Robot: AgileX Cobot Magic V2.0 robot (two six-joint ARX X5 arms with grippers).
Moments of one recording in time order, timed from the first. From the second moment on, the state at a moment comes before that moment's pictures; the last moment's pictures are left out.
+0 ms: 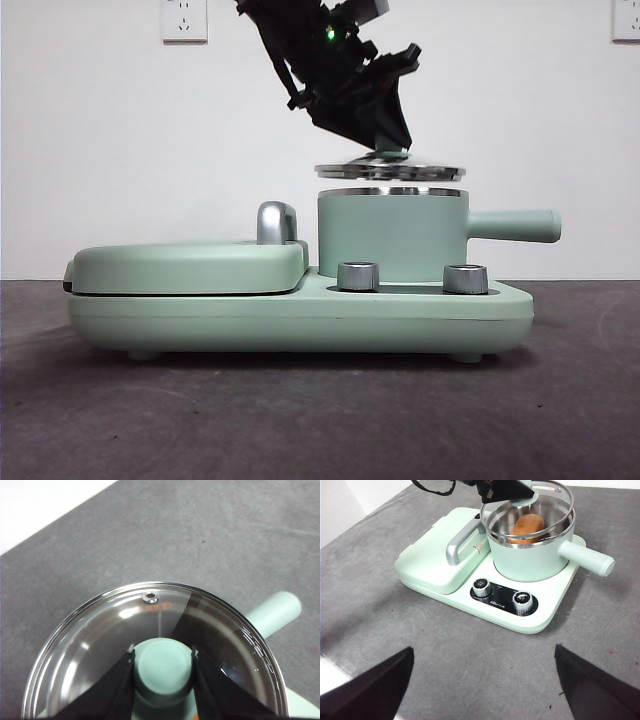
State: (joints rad) left arm -0.64 2.00 1.81 -0.37 0.18 0.19; right arm 0.56 0.34 0.88 -0.96 -0.11 0.23
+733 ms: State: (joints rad) left arm -0.63 2.01 1.81 -0.37 0.23 0.19; right arm 0.56 0.34 0.88 -0.96 -0.10 0.24
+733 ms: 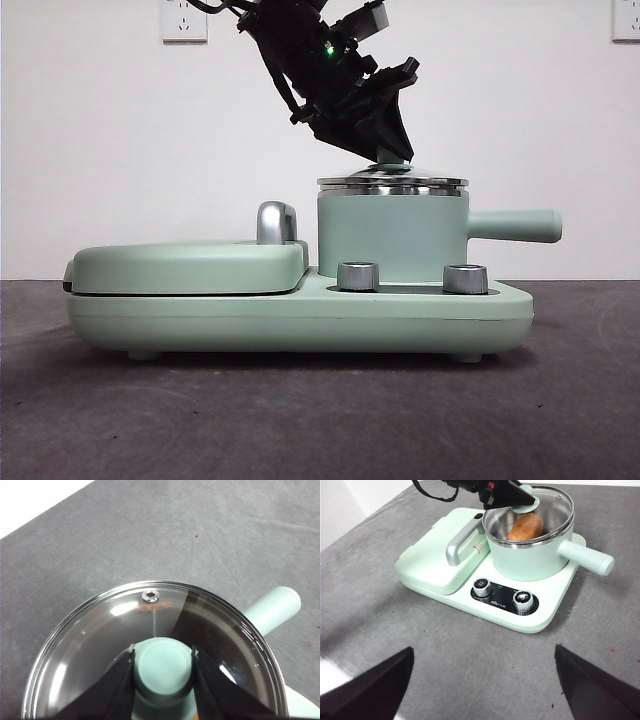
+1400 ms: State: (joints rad) left arm -0.61 2.01 1.81 -0.38 0.24 0.16; right arm 0.56 0.34 0.88 -0.96 -0.10 0.24
